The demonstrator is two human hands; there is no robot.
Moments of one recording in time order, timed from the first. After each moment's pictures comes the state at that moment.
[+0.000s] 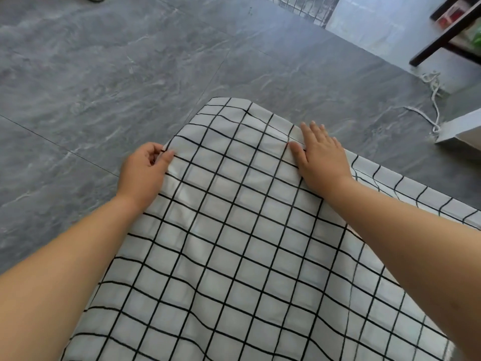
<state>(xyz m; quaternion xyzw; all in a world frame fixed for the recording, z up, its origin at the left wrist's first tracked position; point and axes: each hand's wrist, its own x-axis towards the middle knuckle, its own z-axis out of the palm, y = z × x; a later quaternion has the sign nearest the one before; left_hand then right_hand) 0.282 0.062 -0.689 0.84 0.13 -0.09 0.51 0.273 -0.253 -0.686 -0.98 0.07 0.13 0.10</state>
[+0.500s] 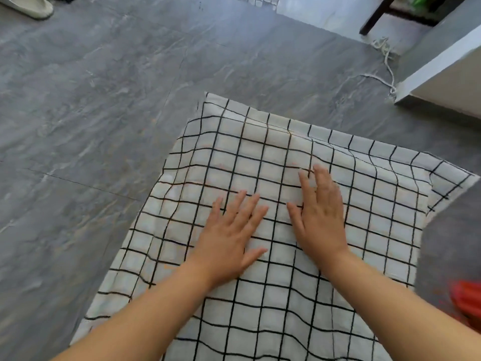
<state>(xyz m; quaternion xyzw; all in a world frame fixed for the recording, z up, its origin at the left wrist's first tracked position) 0.130 -0.041 -0.682 0.89 -0.44 -0.11 0.05 0.087 -0.243 -0.661 -0.98 0.14 0.03 0.11</state>
